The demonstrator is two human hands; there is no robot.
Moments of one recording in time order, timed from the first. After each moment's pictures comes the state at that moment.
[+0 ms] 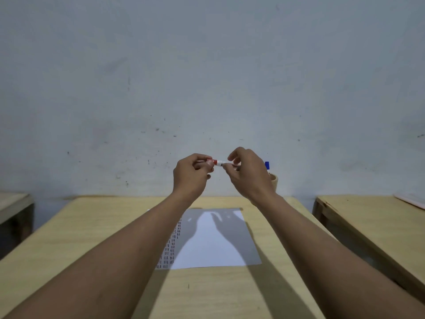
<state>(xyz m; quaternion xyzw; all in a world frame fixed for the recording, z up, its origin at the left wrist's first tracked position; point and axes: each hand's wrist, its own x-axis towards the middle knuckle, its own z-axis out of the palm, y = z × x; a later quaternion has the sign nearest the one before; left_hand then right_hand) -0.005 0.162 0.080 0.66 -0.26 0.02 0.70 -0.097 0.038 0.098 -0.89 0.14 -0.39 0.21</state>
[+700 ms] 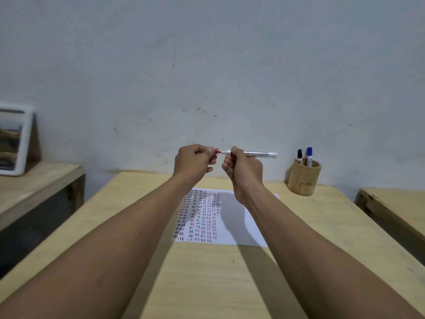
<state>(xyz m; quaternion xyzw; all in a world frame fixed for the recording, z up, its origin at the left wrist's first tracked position) 0.030 0.254 0.070 0.69 -0.20 -0.01 0.69 -0.041 0.152 0.073 -0.46 0.17 -0.30 0.82</state>
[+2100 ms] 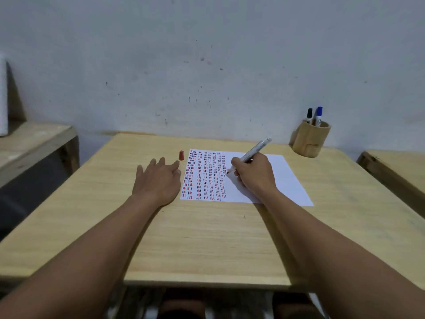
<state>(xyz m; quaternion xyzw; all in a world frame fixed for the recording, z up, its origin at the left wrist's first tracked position) 0.038 0.356 -0.050 0.97 -0.23 0.03 0.12 -0.063 0.142 -0.028 -0.81 0.26 -0.25 0.46</state>
